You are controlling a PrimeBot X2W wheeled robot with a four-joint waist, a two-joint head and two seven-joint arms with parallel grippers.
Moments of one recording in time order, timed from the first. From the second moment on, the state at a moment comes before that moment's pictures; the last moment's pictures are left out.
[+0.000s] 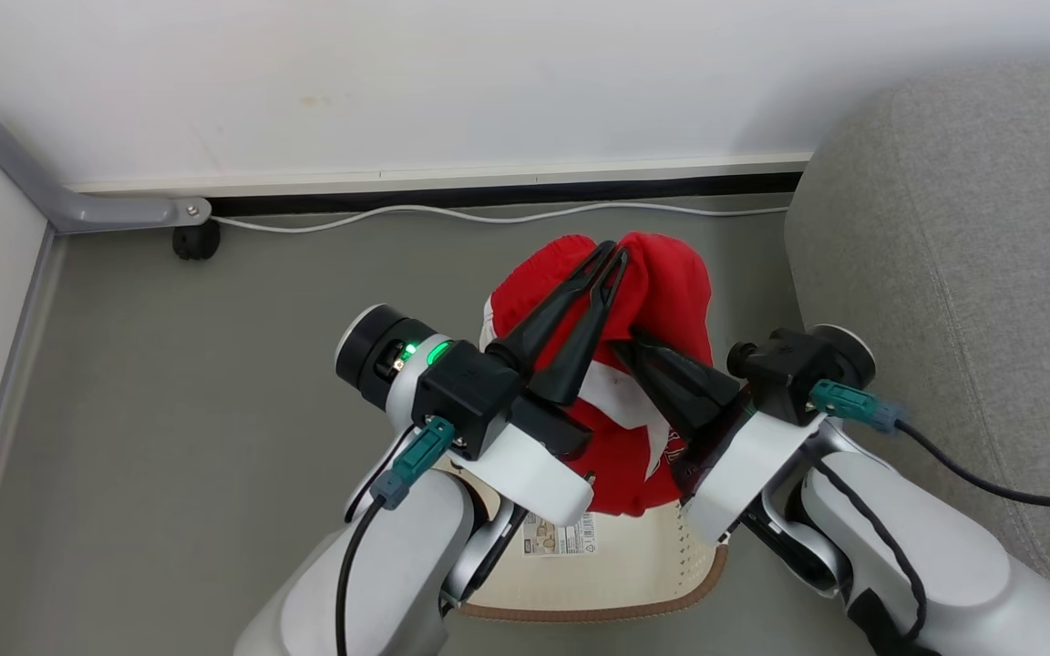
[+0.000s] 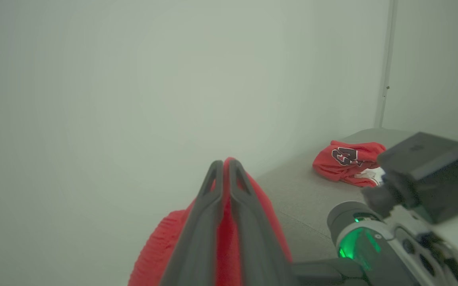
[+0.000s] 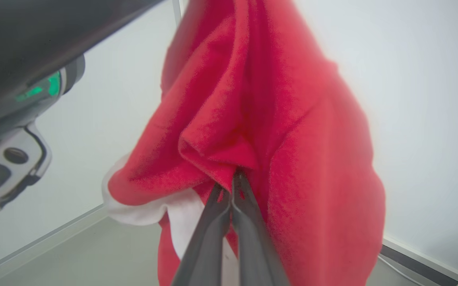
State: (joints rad) left arm -0.52 0.05 -0.67 0.18 -0.31 0.06 -0.24; right arm -0.66 -0.28 0.90 0.39 0.59 0.13 -0.26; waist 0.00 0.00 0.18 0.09
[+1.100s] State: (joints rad) left arm -0.42 0.08 -0.56 0.34 -0.33 -0.02 -0.26; right arm -0.59 -0.34 0.53 0.11 0.47 0.13 -0.26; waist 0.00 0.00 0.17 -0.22
